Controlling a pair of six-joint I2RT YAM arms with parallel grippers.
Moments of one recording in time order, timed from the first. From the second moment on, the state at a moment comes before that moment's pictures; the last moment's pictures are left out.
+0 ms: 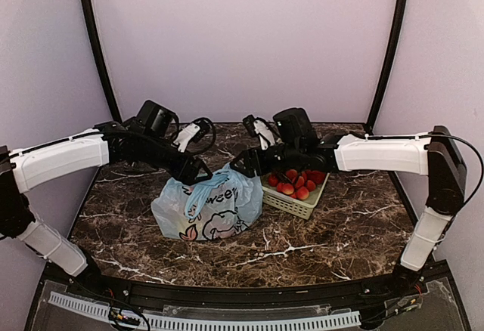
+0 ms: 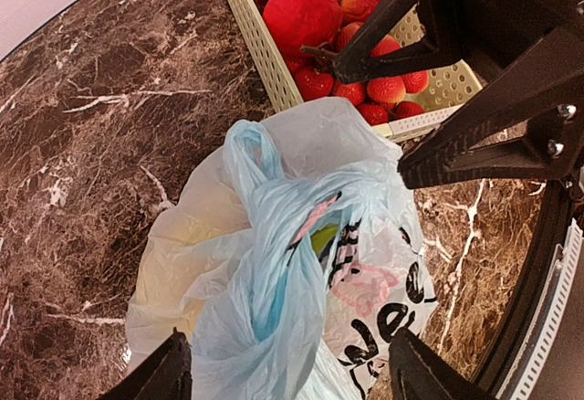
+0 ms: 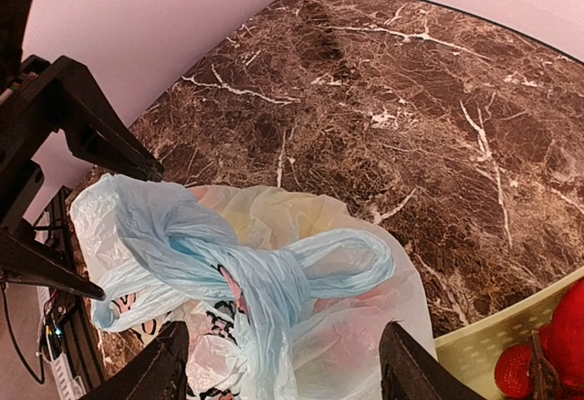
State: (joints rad) left arm -0.65 1.43 1.17 -0.54 0.27 0.01; right arm 0.85 1.74 1.26 -0.06 -0.26 0.29
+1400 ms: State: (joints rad) left arm -0.69 1.50 1.12 -0.50 0.22 0.01; right arm 0.84 1.96 1.47 -0.16 -0.42 0.26
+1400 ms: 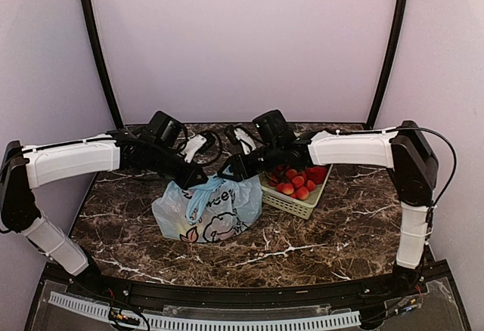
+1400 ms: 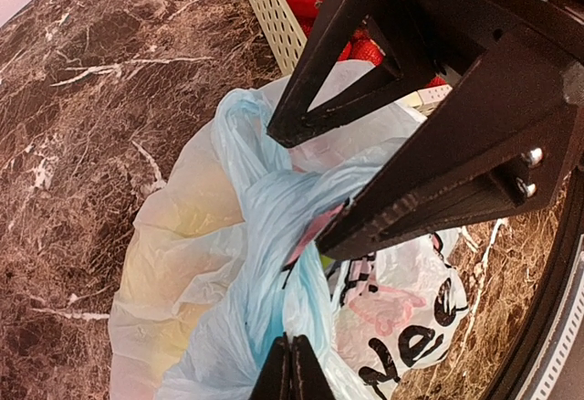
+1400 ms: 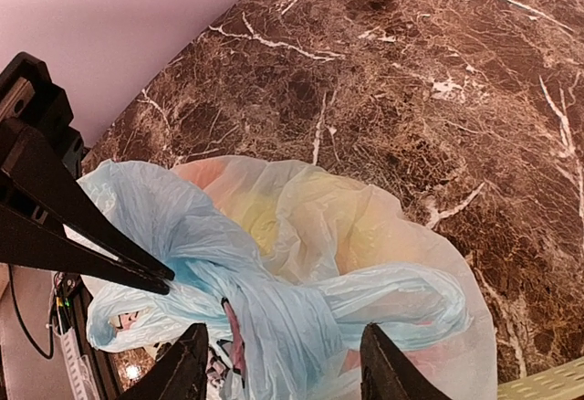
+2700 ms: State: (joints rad) left arm -0.49 1.22 0.94 -0.43 0.10 -0.16; right arm 0.84 1.76 1.15 -0.03 -0.18 0.45
